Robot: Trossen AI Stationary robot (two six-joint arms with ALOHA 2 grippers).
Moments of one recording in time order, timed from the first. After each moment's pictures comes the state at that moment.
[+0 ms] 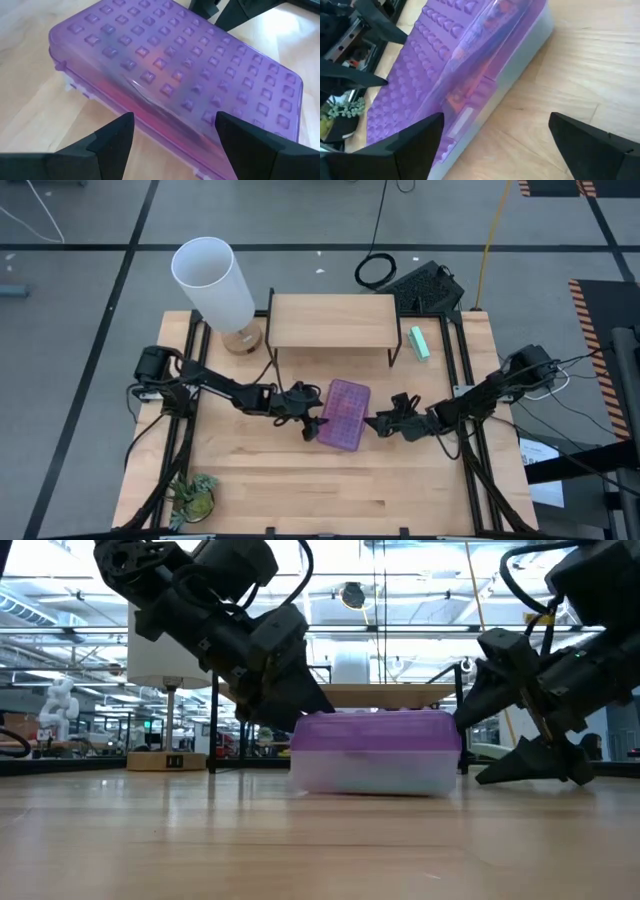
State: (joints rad) left arm -0.11 1.79 0.83 0.27 -0.15 -0.42; right arm 0.40 1.50 0.26 0.52 0.59 1.40
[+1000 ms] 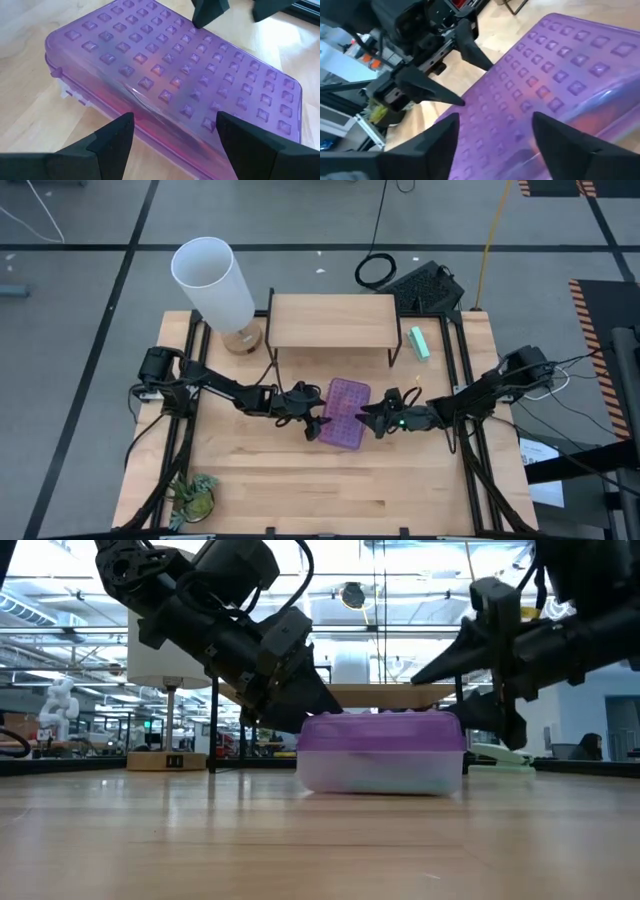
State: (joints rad) left arm -0.10 1.82 0.82 0.34 -0.18 -0.42; right arm 0.32 1.54 0.26 0.89 0.50 1.00
